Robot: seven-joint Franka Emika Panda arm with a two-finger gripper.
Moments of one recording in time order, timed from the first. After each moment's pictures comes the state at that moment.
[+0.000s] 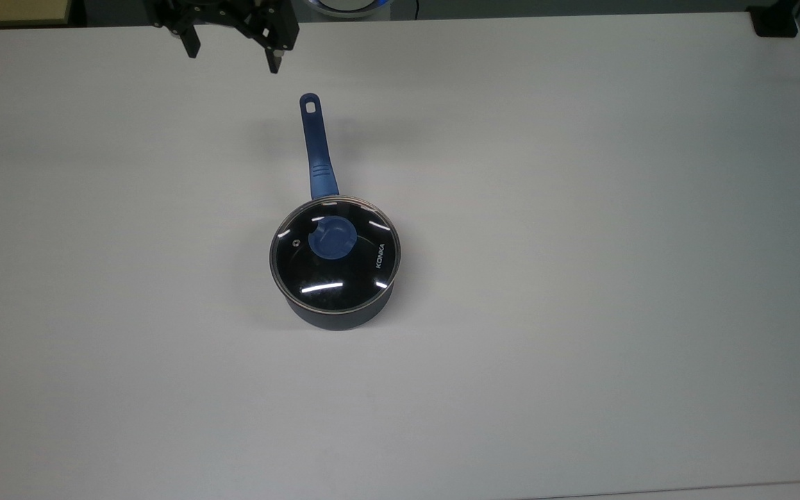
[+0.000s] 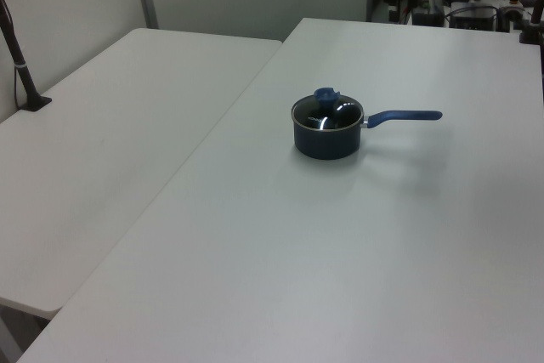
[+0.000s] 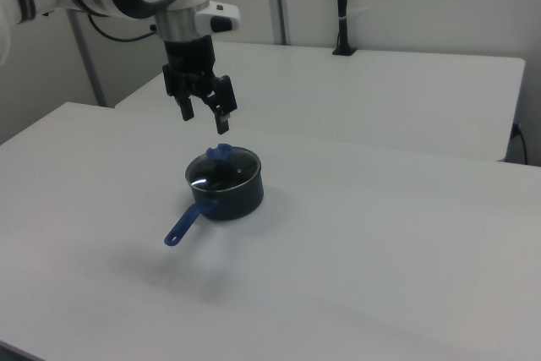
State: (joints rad) arm -0.08 0.10 -0.04 -1.54 0.00 1.63 0.07
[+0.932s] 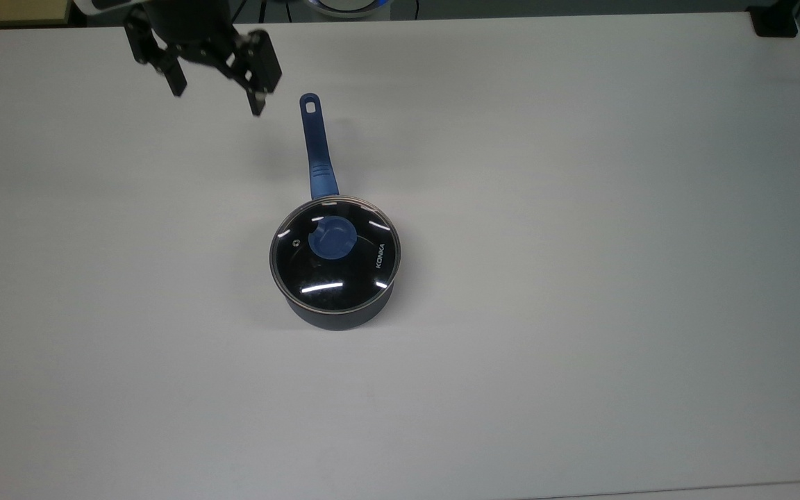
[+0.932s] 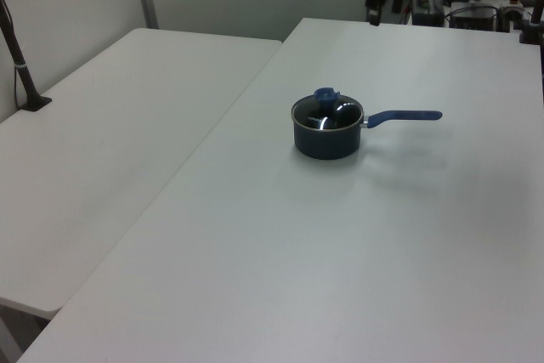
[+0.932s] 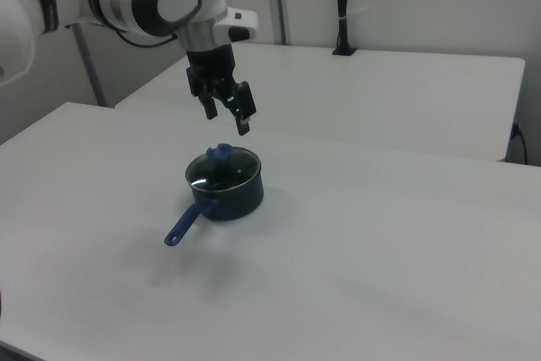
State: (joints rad) arm -0.09 0.16 -0.04 -1.54 0.01 1.79 0.15
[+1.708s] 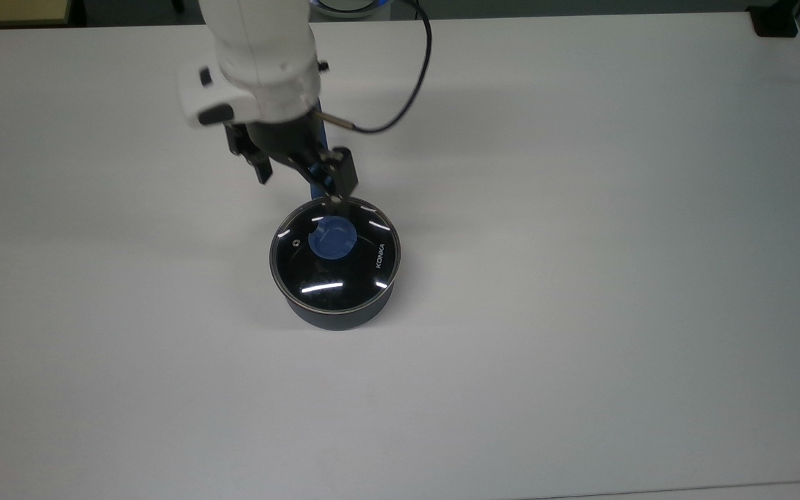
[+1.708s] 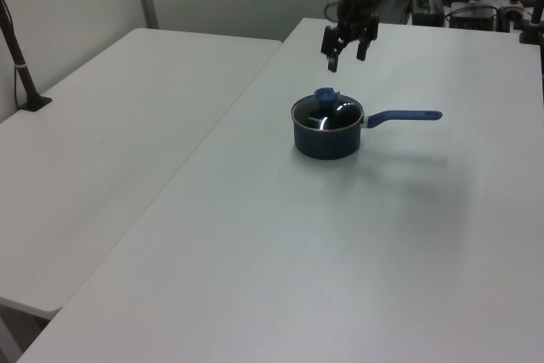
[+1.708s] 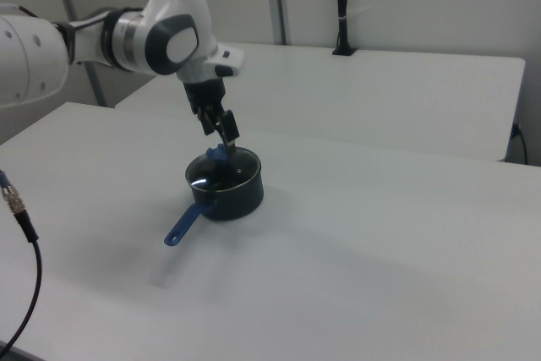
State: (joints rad) arm 0.03 0.33 -0.04 -1.54 0.01 1.97 0.43
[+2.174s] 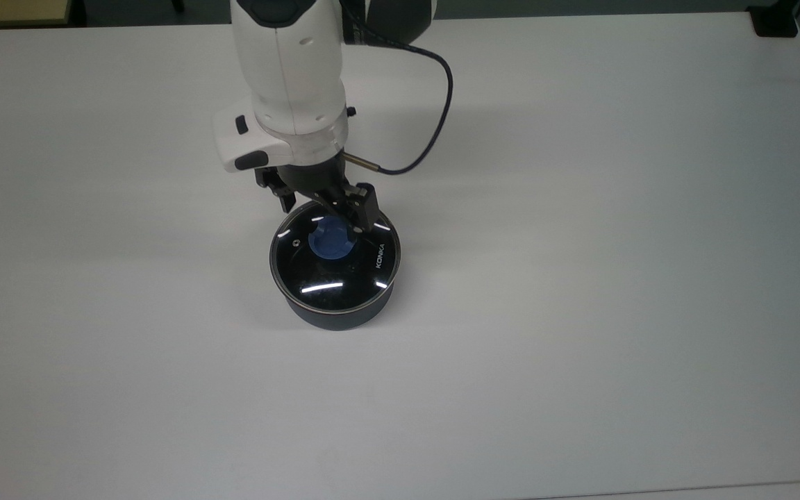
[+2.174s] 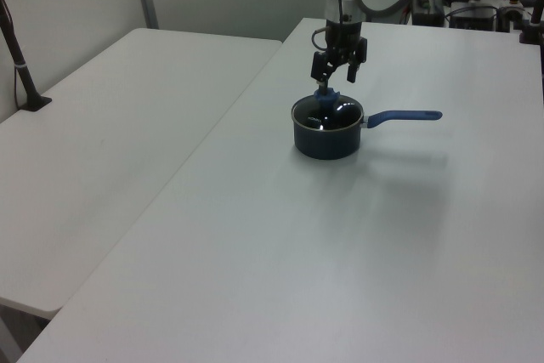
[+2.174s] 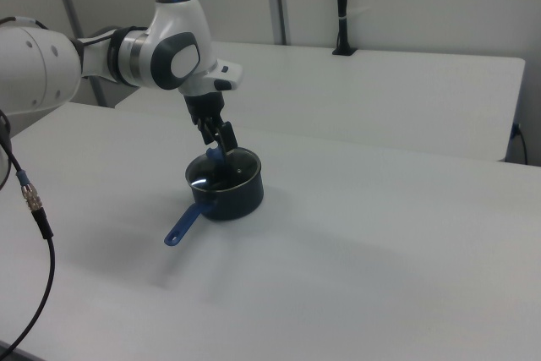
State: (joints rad) arm 0.06 0.40 -0.03 -1.52 0.01 2.03 0.47
